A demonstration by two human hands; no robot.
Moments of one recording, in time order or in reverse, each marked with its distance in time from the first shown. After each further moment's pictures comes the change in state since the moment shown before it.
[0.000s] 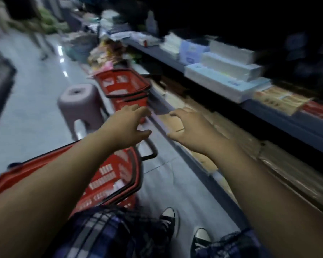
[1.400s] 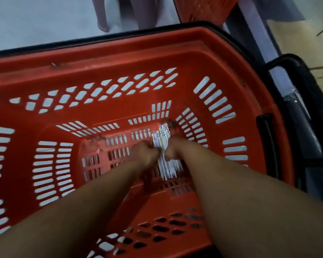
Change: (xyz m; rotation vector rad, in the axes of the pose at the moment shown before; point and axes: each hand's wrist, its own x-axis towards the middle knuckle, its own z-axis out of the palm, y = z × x) left_hand -0.127 -0.230 0.377 -0.821 -0.429 -1.180; right_hand 0.143 -0.051 0.476 -0.125 -1.107 0.277
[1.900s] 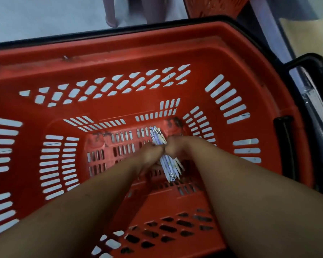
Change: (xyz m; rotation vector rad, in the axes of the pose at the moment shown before) left_hand -0.004 -0.002 0.004 -0.458 -0.244 -0.161; right_hand 0.007 -0.010 0.006 0.096 -0.135 -0.118
